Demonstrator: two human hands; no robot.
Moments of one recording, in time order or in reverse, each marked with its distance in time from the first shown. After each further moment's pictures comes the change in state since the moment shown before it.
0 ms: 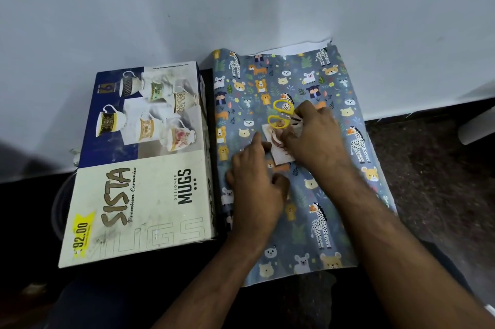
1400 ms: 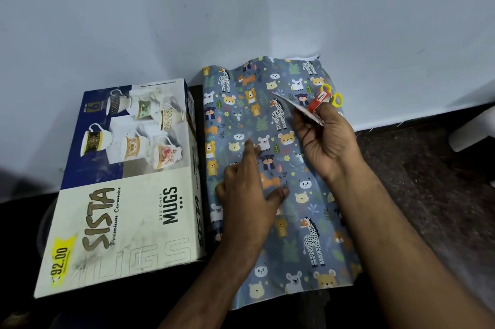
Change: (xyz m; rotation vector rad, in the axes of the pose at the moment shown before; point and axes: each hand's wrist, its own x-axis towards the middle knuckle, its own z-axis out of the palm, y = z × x) left_hand 0.009 -0.003 0.005 0.098 -0.066 0.044; right_hand 0.031 0.014 -0.018 1.901 0.002 0.388
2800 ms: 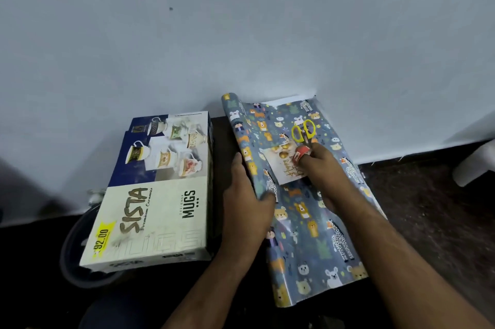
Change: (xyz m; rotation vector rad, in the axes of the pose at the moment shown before) left_hand -0.031 0.034 -0.042 -0.302 0.197 -0.061; right_hand -0.037 0.003 -0.027 -1.086 -0.085 -0.184
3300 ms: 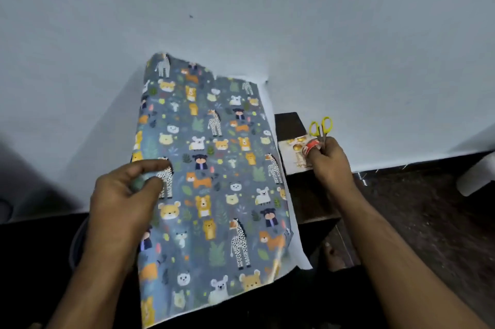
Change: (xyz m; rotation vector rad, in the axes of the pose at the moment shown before) left_hand 0.009 -0.021 -0.166 -0.158 0.253 -0.040; right_hand 0.005 -0.011 0.004 -0.217 0.223 -0.195
